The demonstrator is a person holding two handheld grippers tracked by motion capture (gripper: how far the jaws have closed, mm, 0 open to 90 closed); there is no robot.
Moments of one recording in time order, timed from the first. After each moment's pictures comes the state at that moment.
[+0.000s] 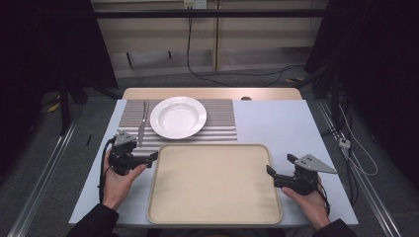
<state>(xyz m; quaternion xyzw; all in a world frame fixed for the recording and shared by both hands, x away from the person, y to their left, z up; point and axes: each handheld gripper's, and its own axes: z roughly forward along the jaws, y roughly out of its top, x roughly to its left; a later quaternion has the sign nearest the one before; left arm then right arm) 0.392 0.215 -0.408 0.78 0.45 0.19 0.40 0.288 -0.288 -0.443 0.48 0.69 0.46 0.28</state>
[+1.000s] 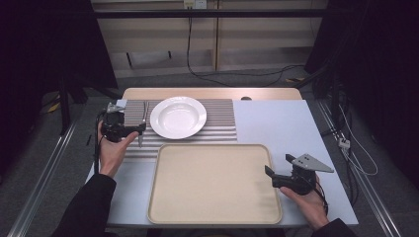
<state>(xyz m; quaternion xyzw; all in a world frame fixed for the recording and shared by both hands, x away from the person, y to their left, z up) 0.480 0.245 -0.398 0.75 0.50 0.22 0.38 0.291 -0.285 -0.445 0.48 0.70 0.45 0.28</state>
